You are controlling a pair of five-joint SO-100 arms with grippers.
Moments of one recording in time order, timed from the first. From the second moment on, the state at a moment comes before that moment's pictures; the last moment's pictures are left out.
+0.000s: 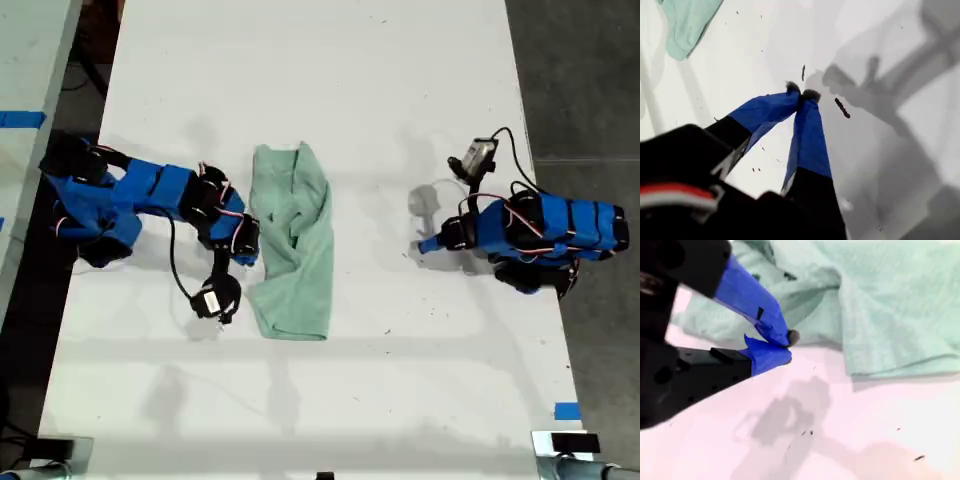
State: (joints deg) arm 0 4.8 91.3 83.8 89.1 -11.7; arm 1 6.9 199.4 174.8 75.7 -18.2
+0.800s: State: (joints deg) arm 0 15.3 73.0 59.2 73.3 -5.4; arm 1 -2.9 196.3 174.9 66.7 -12.2
